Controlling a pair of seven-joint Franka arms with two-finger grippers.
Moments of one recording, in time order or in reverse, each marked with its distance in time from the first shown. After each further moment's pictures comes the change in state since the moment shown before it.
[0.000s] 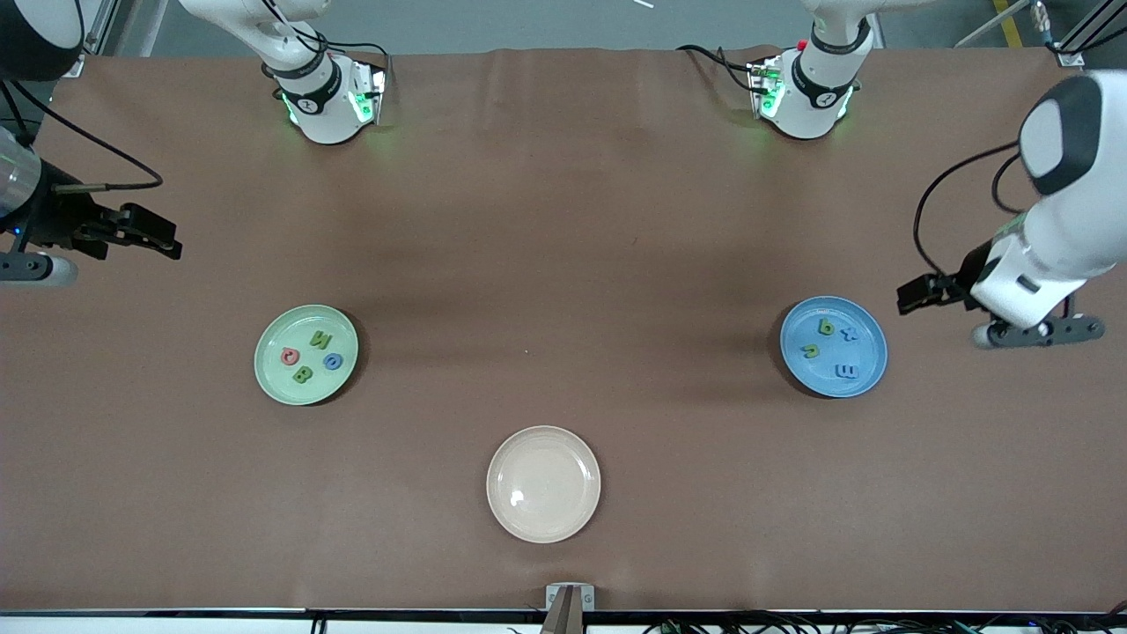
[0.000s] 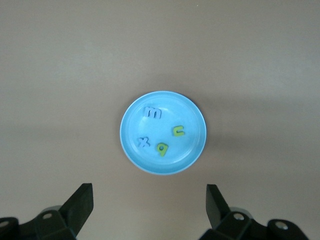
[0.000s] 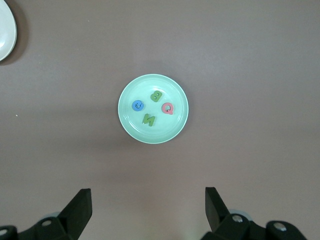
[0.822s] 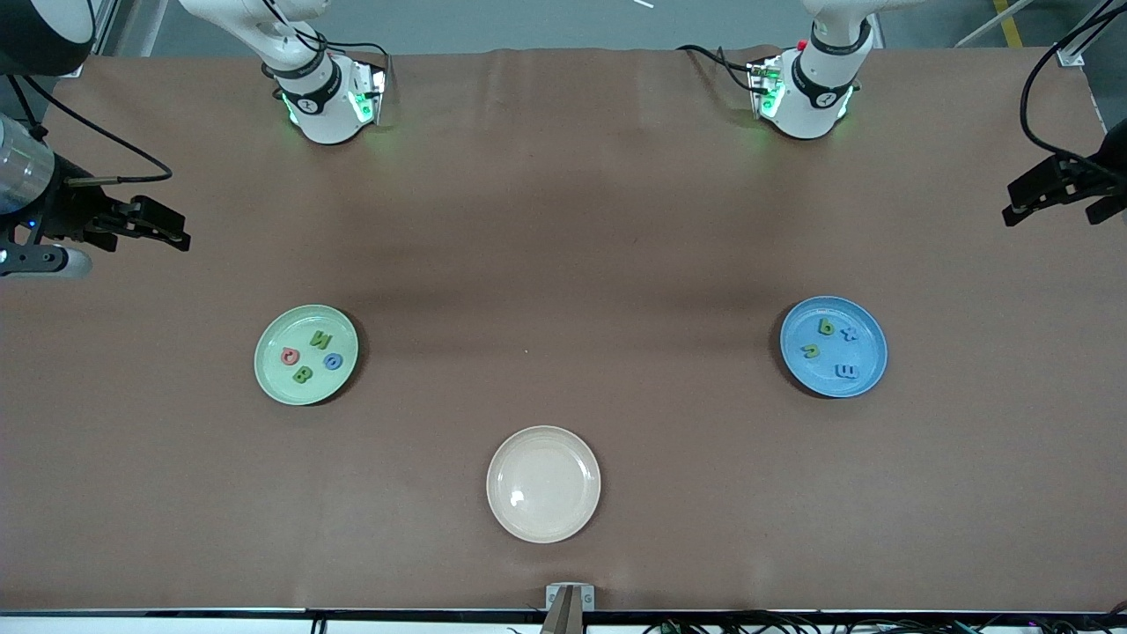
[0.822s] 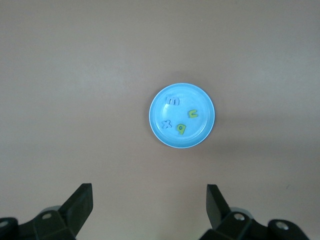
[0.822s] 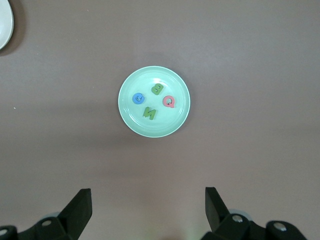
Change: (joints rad) left arm 0.074 -0.122 0.012 0.194 -0.002 -0.264 0.148; right arm 0.001 -0.013 0.004 -0.033 0.001 -0.005 0.000
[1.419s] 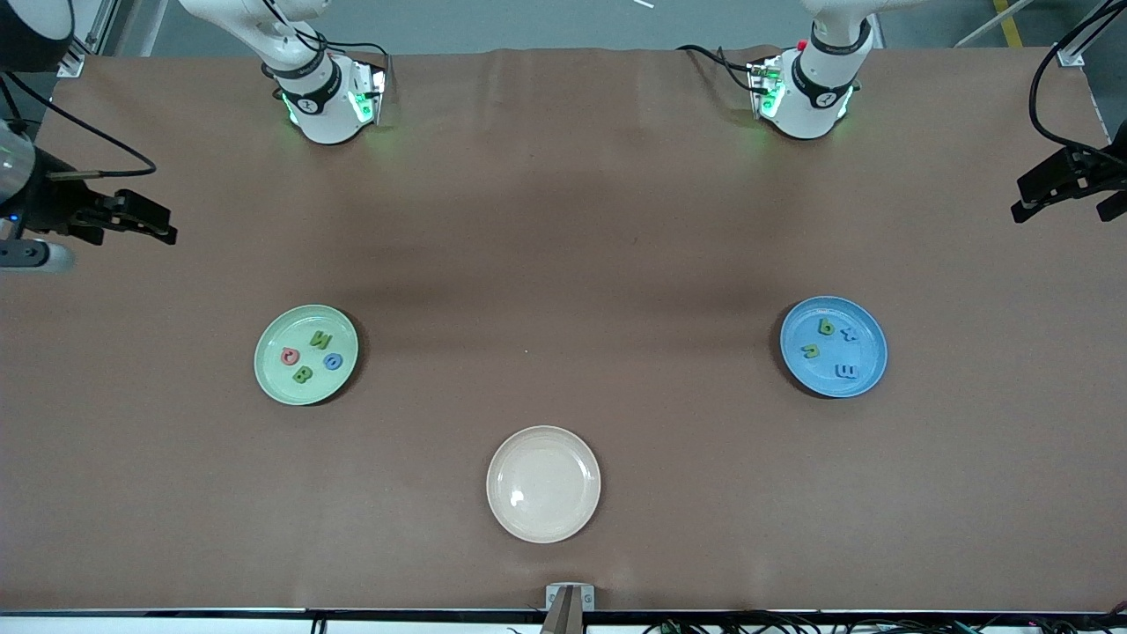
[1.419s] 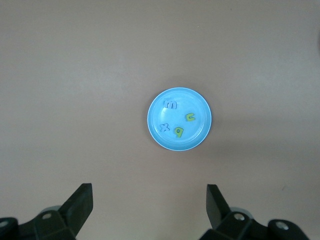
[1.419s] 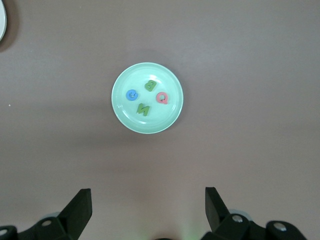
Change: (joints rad) left arm -0.002 0.020 -0.001 0.034 -0.006 -0.010 0.000; right arm -0.001 -0.007 -0.045 0.013 0.000 -0.020 -0.038
